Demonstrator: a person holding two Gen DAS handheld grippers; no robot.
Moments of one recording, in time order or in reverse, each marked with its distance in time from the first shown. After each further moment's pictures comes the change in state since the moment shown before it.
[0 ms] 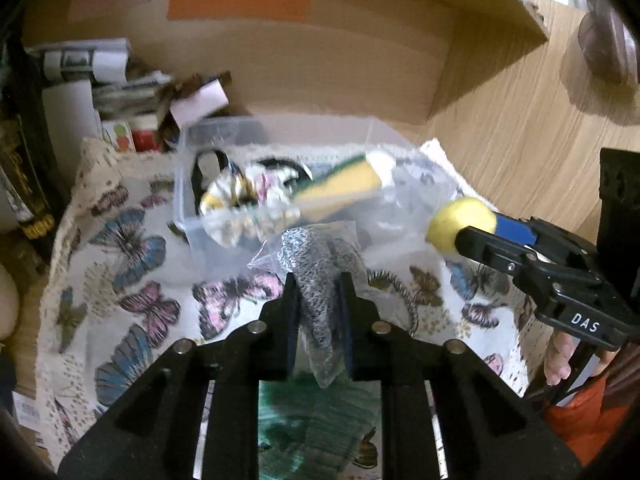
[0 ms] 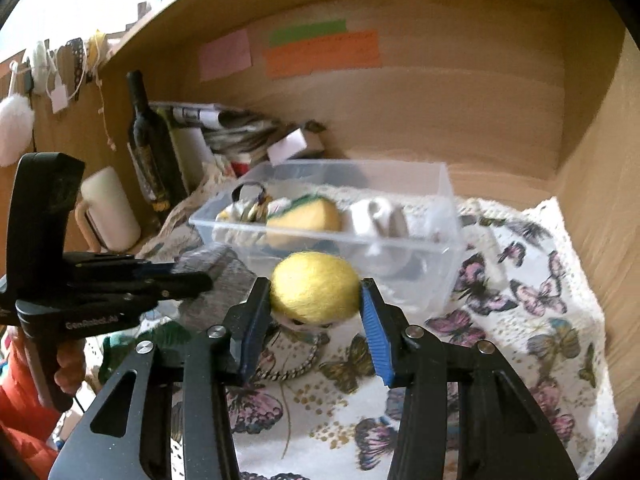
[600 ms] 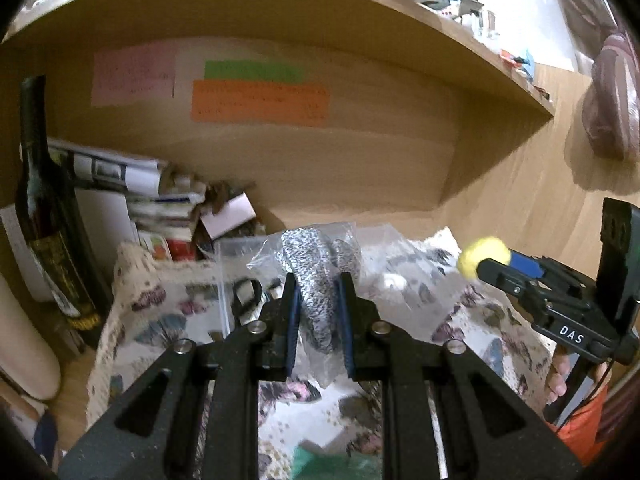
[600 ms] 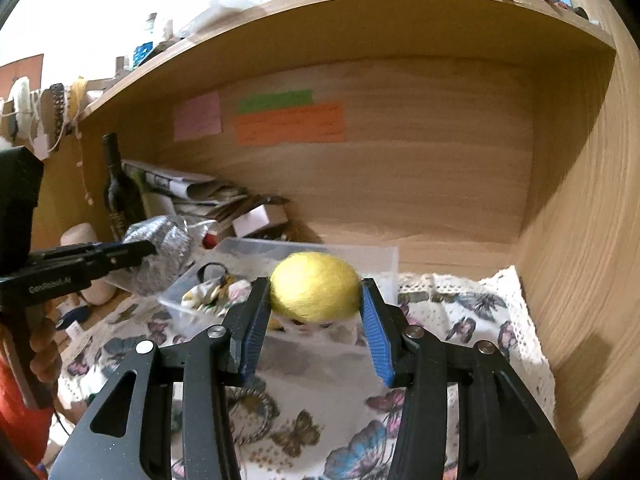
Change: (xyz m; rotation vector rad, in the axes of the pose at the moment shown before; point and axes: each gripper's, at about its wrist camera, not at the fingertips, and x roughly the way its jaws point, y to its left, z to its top) left arm -0.034 0.003 0.065 0.003 -0.231 0.074; right arm -0.015 -0.025 0.046 -0.009 -0.143 -0.090
